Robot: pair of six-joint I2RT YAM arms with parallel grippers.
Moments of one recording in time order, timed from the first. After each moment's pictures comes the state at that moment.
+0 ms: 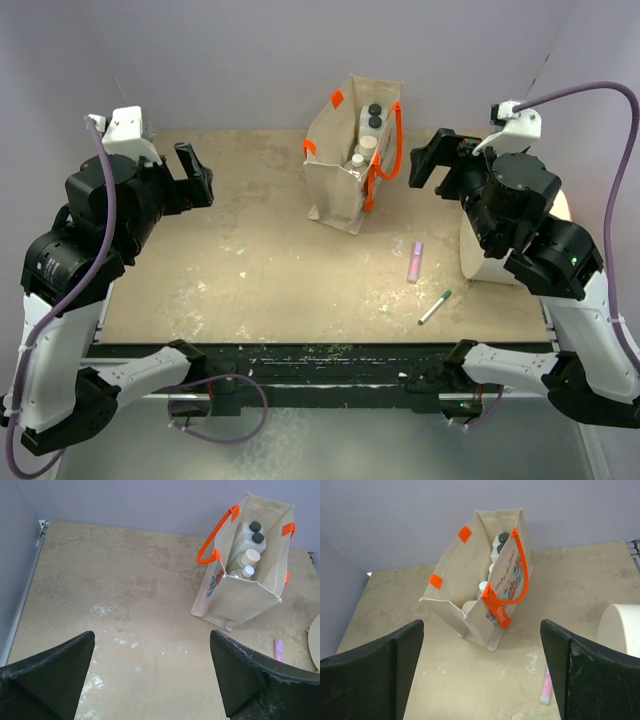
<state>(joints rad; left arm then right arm) -0.59 1.06 1.85 -1.08 -0.49 -0.33 0.79 1.09 1.75 -0.79 0.72 0.34</state>
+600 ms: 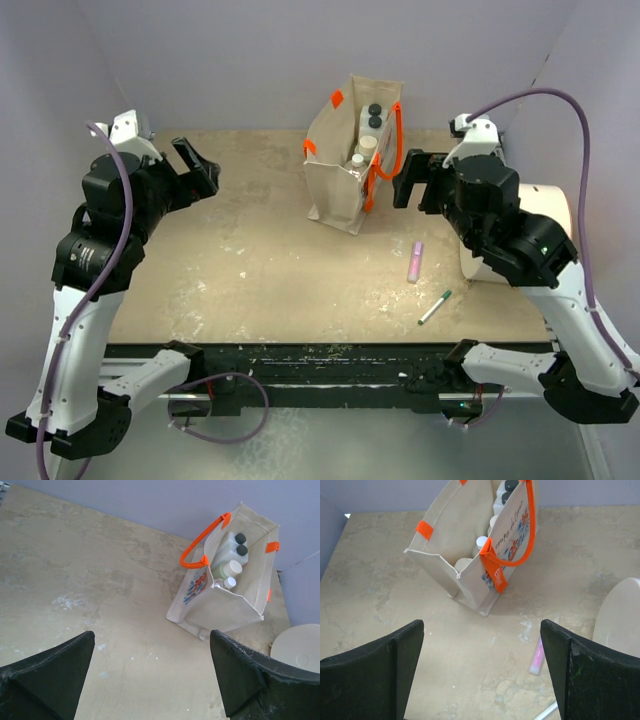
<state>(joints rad) -0.31 0.98 1.56 -0.85 -0.23 -0.48 0.74 1.09 1.65 -0.89 0.57 0.35</state>
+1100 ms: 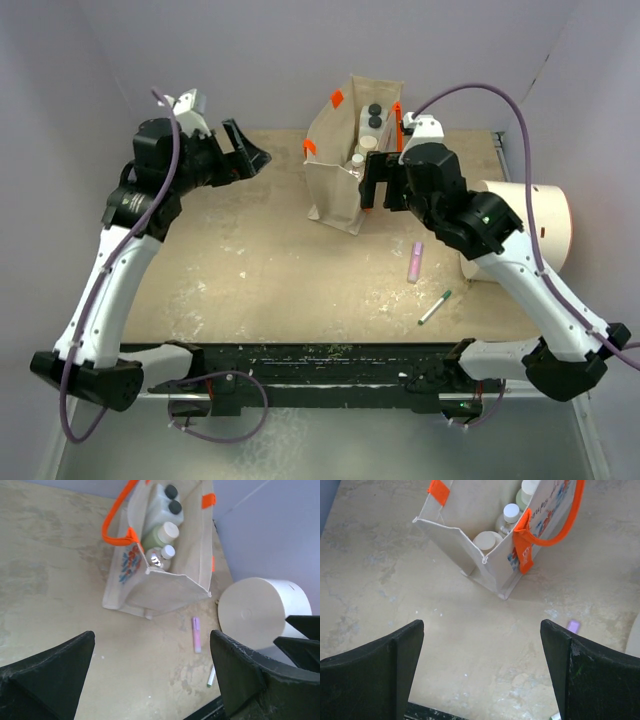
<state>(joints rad) -0.27 1.18 1.50 -0.64 0.17 -0.53 0.73 1.24 1.60 -0.85 0.43 0.39</state>
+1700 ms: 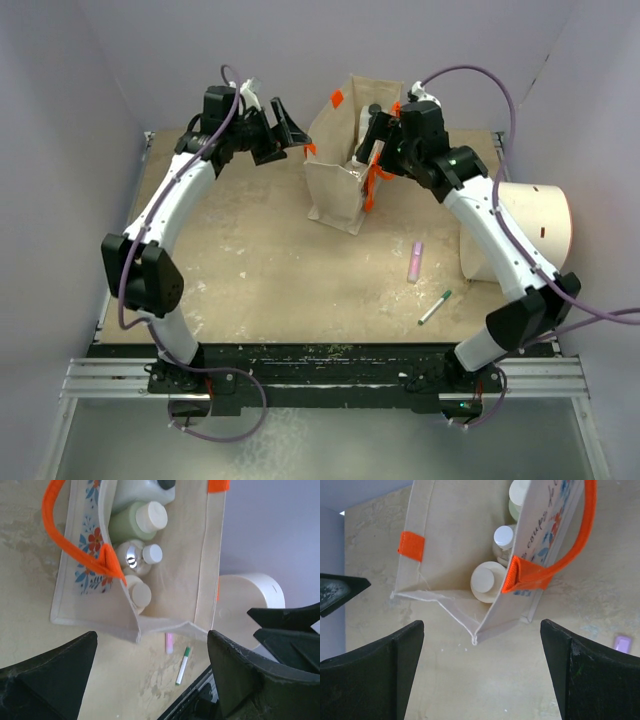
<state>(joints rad) -0.27 1.73 1.72 -0.46 0.50 -0.69 0.46 1.52 1.70 -0.74 0.19 0.59</state>
